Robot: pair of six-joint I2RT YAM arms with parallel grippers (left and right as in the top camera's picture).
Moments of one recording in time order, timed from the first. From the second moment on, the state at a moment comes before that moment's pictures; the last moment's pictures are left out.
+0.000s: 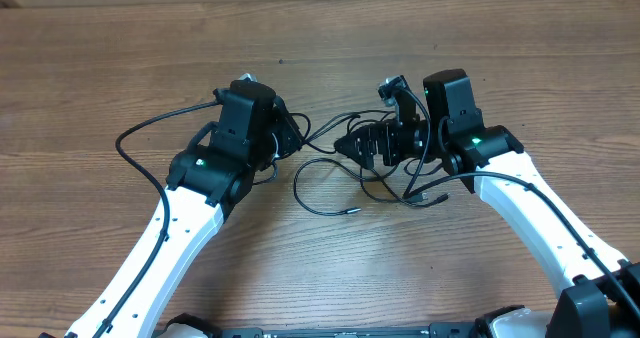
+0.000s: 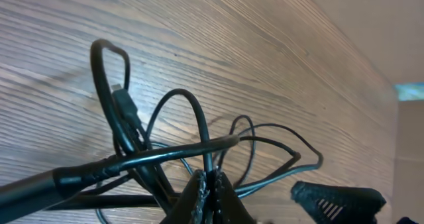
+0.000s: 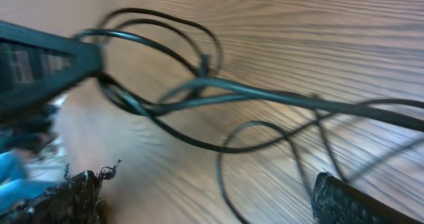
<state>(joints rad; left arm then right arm) -0.41 1.34 1.10 -0.55 0.05 -0.91 0.32 1.51 1.06 -0.41 -0.70 0.18</state>
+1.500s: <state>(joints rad) -0.41 1.34 1.10 -0.37 0.44 -1.02 0.32 1.60 1.06 -0.25 -0.65 0.60</state>
